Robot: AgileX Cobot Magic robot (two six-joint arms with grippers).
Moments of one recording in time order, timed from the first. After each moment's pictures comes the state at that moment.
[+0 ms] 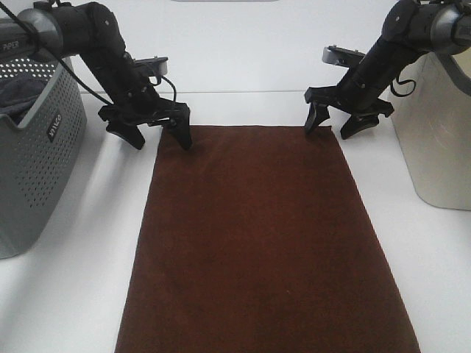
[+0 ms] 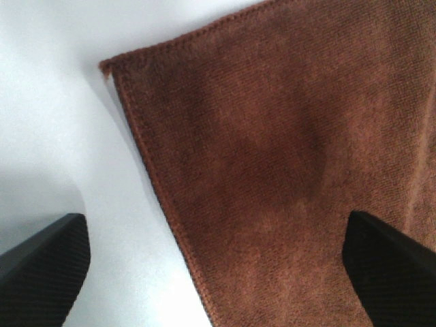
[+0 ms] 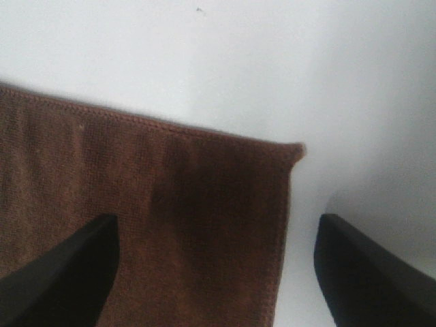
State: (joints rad) left arm -0.24 2.57 -2.20 -0.30 1.07 0.14; right arm 0.11 2.52 -2.07 0.38 0.94 -0.20
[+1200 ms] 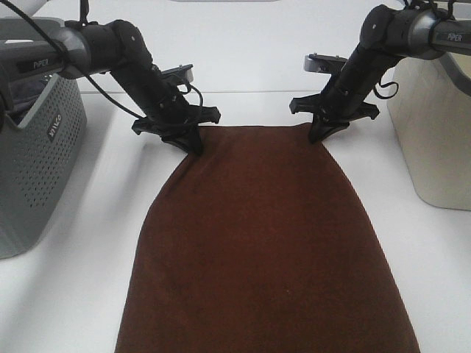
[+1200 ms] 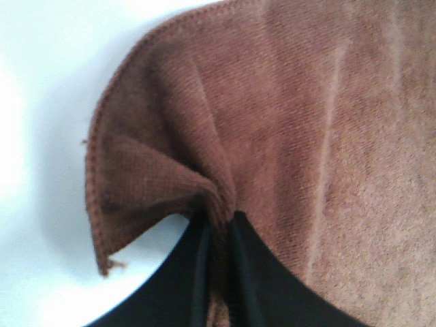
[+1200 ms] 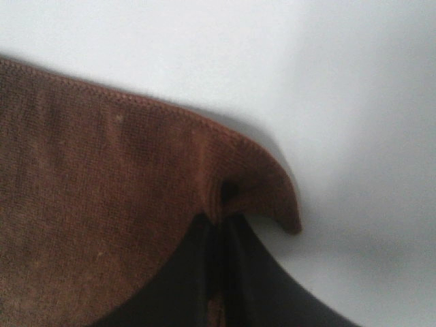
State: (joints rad) left arm -0.31 2.63 -2.21 -0.43 0.98 0.11; right arm 0.18 2.54 -2.08 0.32 0.93 -0.18
